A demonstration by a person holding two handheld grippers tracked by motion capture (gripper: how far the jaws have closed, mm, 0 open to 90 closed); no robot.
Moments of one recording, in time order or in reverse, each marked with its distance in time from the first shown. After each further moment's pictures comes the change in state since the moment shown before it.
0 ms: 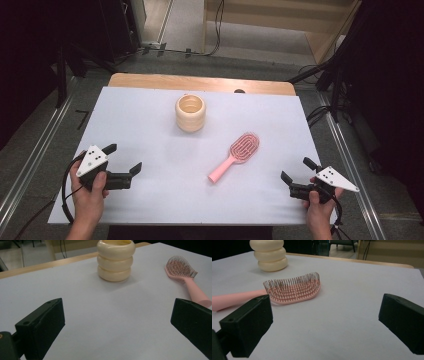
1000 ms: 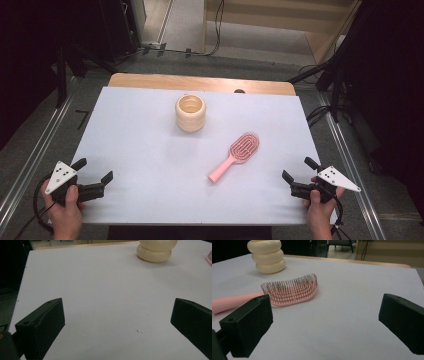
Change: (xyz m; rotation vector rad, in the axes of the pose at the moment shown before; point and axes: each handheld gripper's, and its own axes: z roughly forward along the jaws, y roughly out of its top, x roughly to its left) left arm 0.050 -0.072 -0.036 -0.012 0.162 -0.096; right arm -0.003 0.000 -0.001 -0.008 -0.009 0.016
